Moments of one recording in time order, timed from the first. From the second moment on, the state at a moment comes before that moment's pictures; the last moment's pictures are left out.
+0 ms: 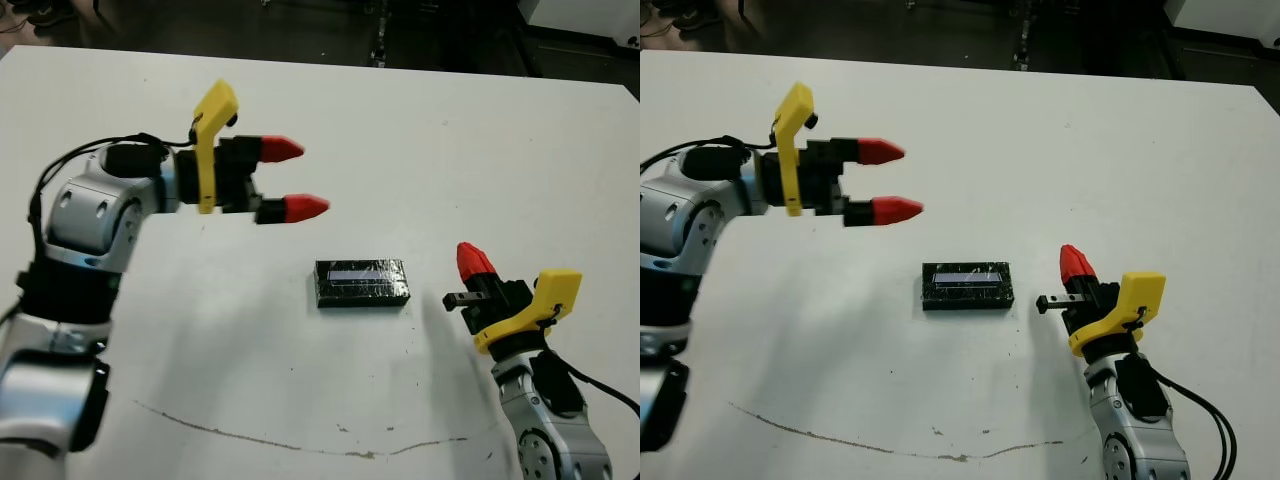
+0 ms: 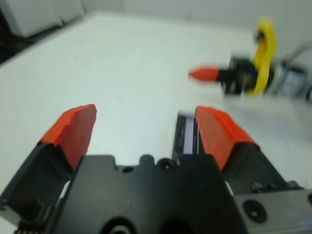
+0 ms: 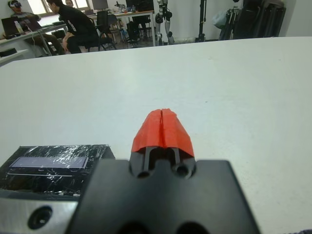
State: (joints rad) left arm -0.64 0.34 -0.04 -0.05 -0.45 0.70 -0.84; right arm 0.15 -0.13 -0.08 -0.39 0.30 0.25 0.16
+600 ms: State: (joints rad) left arm -0.46 0.19 -0.18 -0.14 -0.46 0.71 -0.57; right arm 0.14 -0.13 -0.11 -0.37 0.29 0.20 0.16
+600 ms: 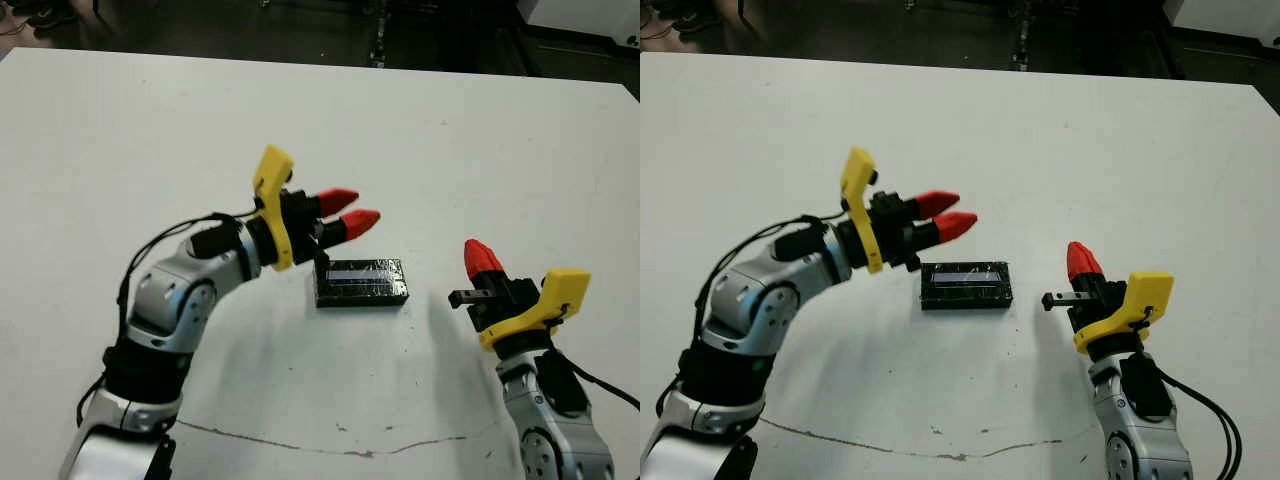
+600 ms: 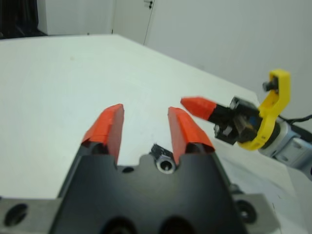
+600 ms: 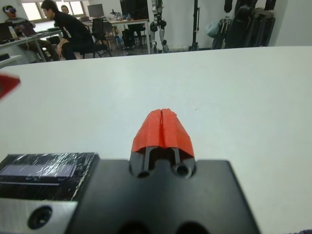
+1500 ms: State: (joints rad) left arm -0.51 0.17 -0.35 -0.05 -0.33 0.86 -0.49; right arm 0.13 -0.13 -0.13 -0.36 0.29 0.18 0.14
